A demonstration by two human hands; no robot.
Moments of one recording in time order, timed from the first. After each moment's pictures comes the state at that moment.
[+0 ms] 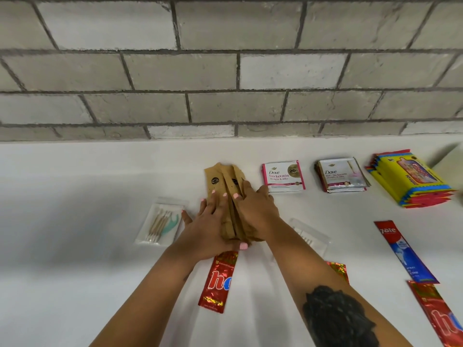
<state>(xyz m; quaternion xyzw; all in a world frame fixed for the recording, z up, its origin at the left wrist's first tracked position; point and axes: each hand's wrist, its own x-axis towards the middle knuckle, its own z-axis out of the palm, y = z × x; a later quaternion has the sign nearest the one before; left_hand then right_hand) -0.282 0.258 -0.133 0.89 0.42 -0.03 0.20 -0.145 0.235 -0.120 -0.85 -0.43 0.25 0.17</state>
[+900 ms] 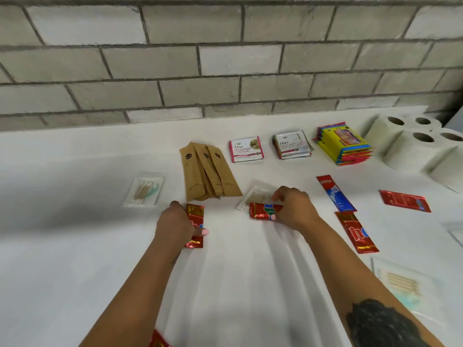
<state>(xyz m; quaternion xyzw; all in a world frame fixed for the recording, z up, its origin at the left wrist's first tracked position) -0.317 0.164 -0.118 0.76 0.59 0.04 0.26 -0.096 0.047 -0.109 -0.88 -0.42 0.16 0.14</state>
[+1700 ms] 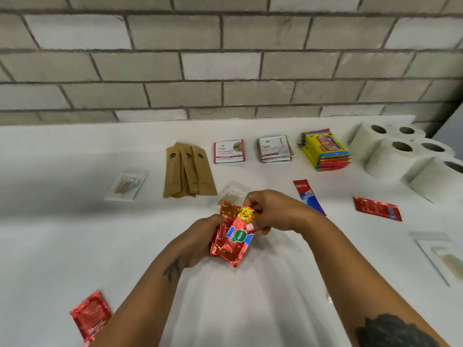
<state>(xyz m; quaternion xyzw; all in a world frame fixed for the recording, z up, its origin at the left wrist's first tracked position) -0.245 0.067 -0.096 0.50 0.43 0.08 0.75 -0.080 0.000 -0.041 -0.70 -0.54 0.43 0.19</state>
